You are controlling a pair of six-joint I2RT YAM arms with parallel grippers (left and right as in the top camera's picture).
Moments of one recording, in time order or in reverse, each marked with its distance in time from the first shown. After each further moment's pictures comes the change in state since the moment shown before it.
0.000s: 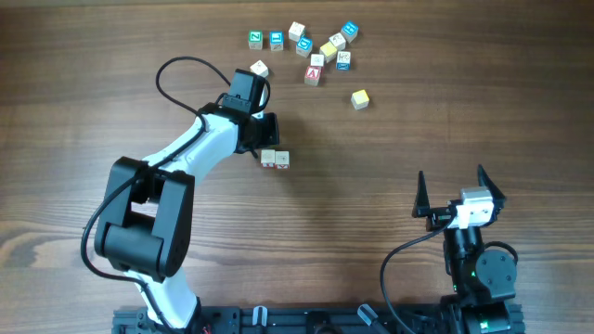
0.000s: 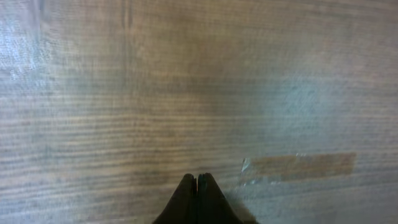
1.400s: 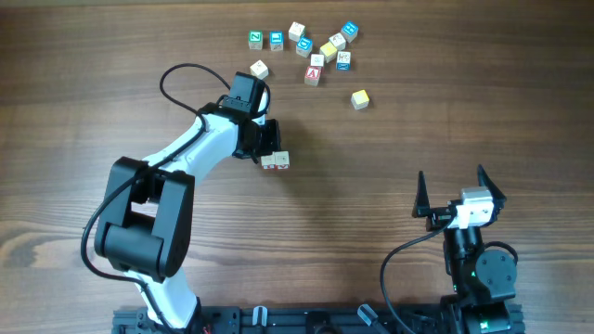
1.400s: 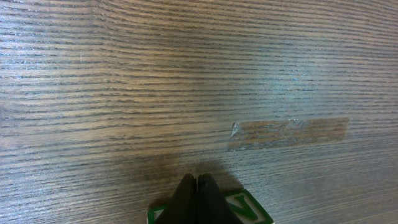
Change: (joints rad) left arm 0.000 0.000 0.000 -0.068 0.080 0.000; right arm 0.000 0.000 0.000 0.000 0.000 0.000
